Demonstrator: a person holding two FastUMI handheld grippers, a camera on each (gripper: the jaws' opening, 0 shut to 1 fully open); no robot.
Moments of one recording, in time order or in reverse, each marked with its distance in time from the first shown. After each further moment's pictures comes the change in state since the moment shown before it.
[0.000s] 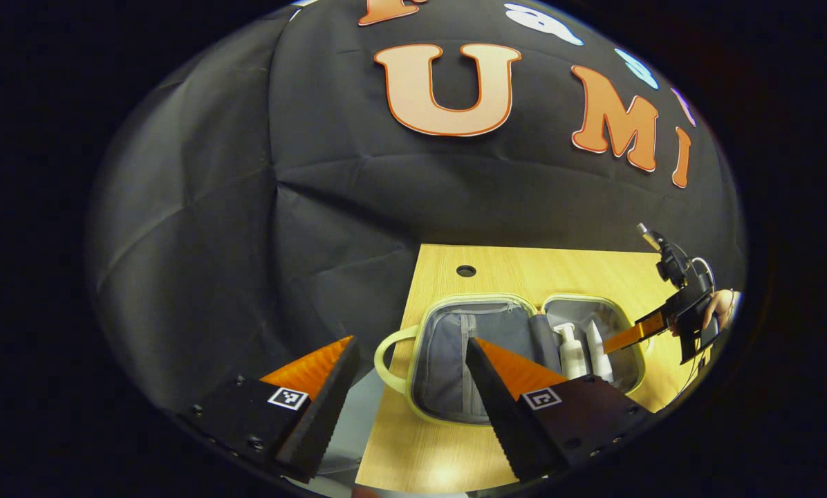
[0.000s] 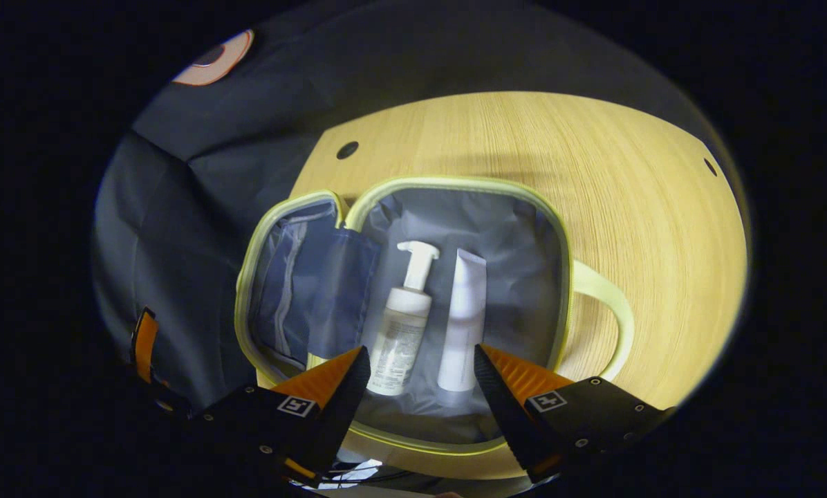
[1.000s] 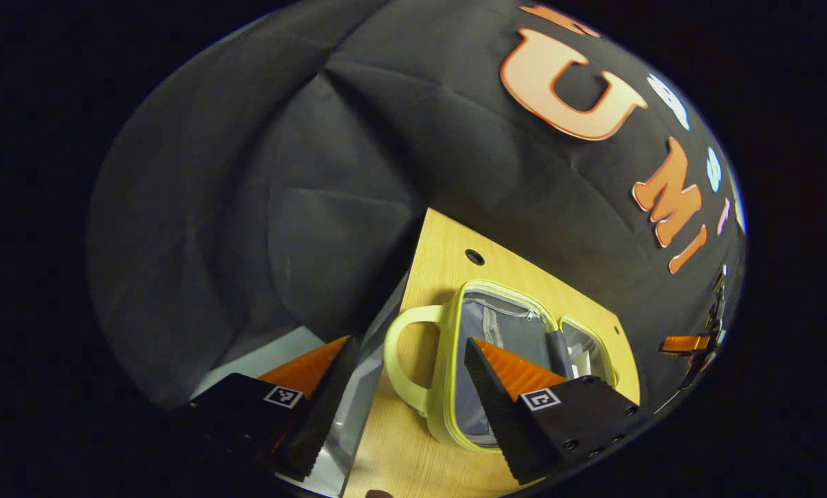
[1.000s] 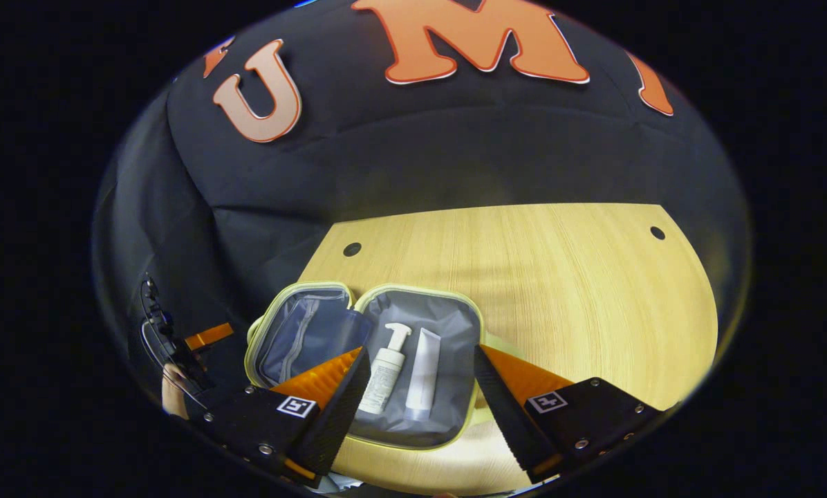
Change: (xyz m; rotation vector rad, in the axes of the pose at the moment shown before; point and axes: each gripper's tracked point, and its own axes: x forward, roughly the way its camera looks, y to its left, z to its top) left arm 0.146 0.069 -0.097 -0.459 0.126 -0.277; right arm -0.118 -0.022 0.040 -0.048 -0.416 -0.109
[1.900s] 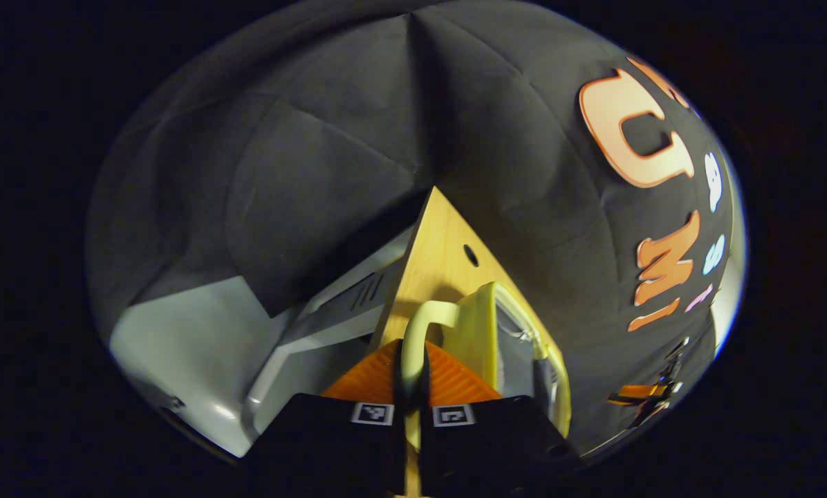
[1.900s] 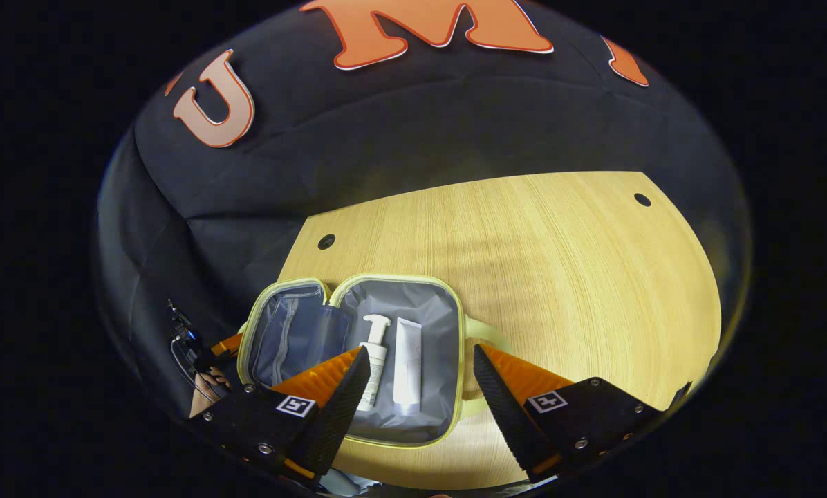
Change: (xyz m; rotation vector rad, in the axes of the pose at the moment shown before) left arm 0.067 -0.006 -0.023 -0.335 0.052 -0.221; right arm 0.014 -0.028 -0.008 0.096 0.082 -0.049
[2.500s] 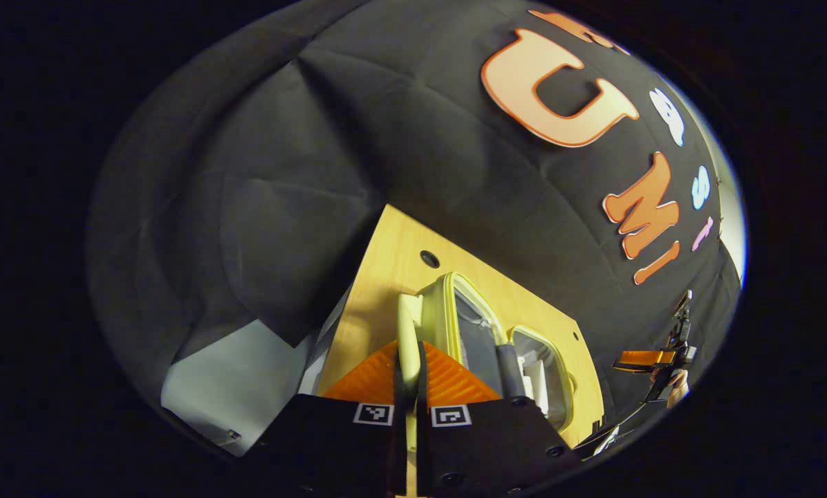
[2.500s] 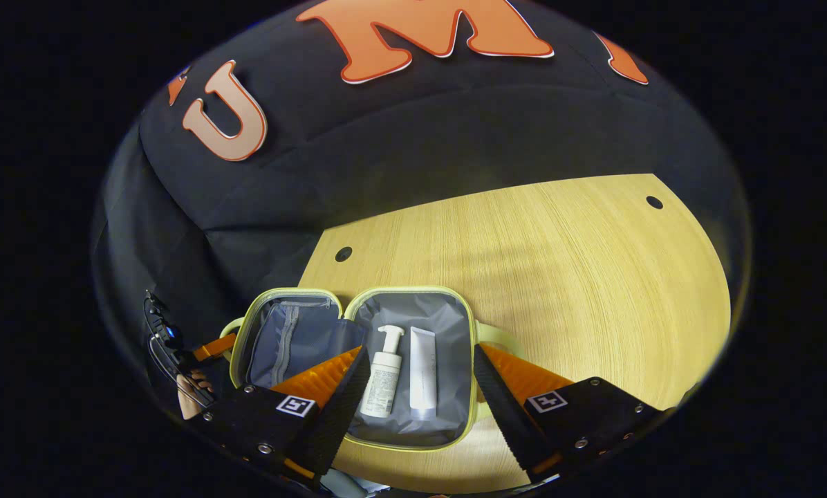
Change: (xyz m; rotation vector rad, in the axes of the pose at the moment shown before) left arm -0.067 -0.104 0.020 0.355 -0.011 0.072; right arm -0.011 0.007 0.018 0.018 -0.062 0.082
